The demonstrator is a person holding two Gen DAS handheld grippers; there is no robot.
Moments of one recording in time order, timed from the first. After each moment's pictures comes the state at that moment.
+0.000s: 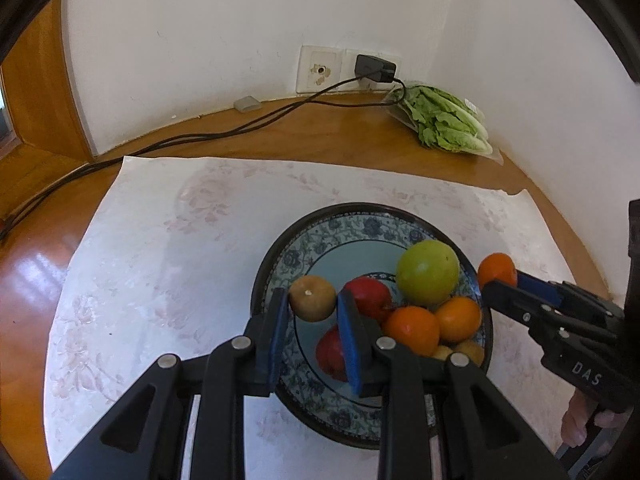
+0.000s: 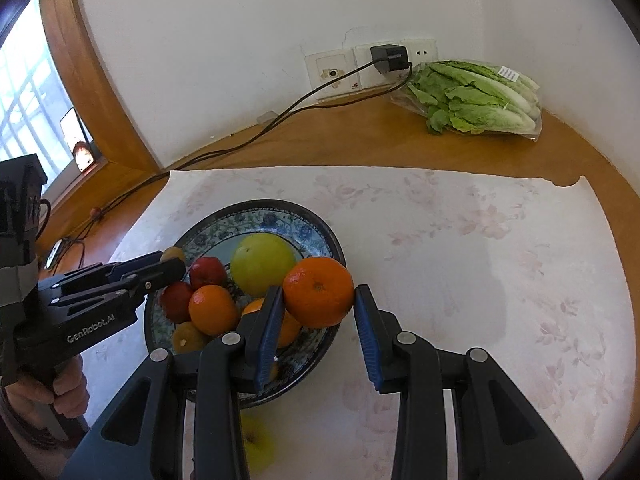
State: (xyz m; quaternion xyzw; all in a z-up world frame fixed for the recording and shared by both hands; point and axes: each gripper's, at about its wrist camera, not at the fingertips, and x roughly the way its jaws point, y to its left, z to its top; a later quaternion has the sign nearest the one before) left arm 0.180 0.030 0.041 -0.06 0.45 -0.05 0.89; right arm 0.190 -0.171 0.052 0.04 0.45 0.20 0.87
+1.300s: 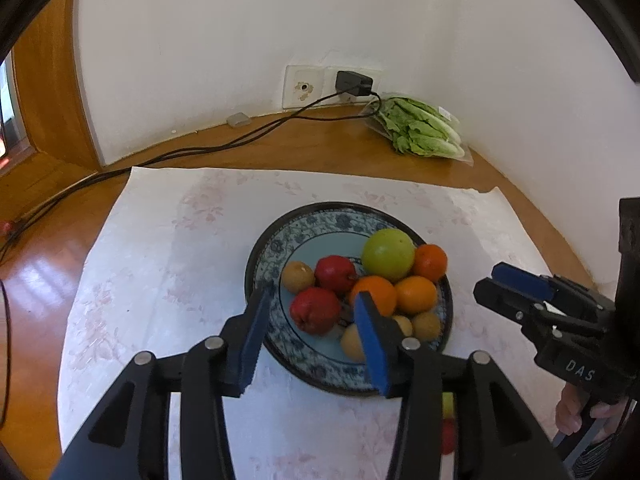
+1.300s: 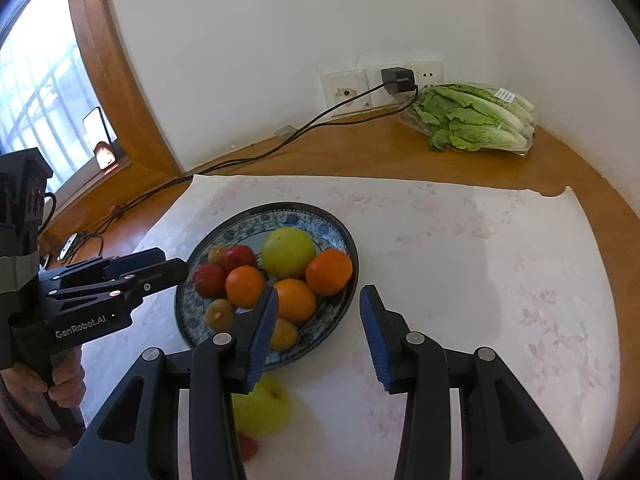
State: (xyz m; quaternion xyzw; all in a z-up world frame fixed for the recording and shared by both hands) left arm 0.138 0.022 0.073 -0.05 0.43 -0.07 0.90; right arm 0.150 -0.180 0.079 0.03 0.42 0.22 0.88
